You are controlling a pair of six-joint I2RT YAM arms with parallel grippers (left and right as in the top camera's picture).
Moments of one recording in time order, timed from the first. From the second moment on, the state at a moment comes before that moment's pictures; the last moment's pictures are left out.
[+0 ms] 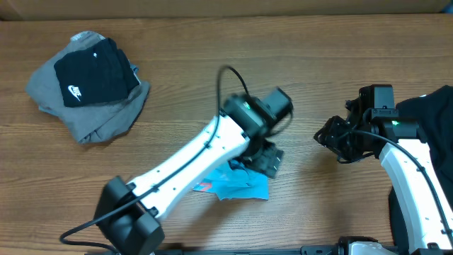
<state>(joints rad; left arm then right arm) -0.81 1.83 1.71 -1.41 0.11 -0.45 -0.03 1.35 1.03 -0.98 -0.35 0.45</state>
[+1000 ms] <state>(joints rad) -0.64 1.83 1.38 -0.74 0.45 -0.27 0.00 1.35 1.03 -0.93 -0.46 0.36</state>
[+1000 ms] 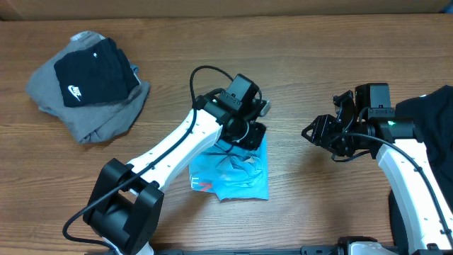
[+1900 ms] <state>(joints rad) -0.61 1.82 1.50 -1.25 0.38 -0.12 0.00 1.35 1.03 -0.96 -0.45 0.34</state>
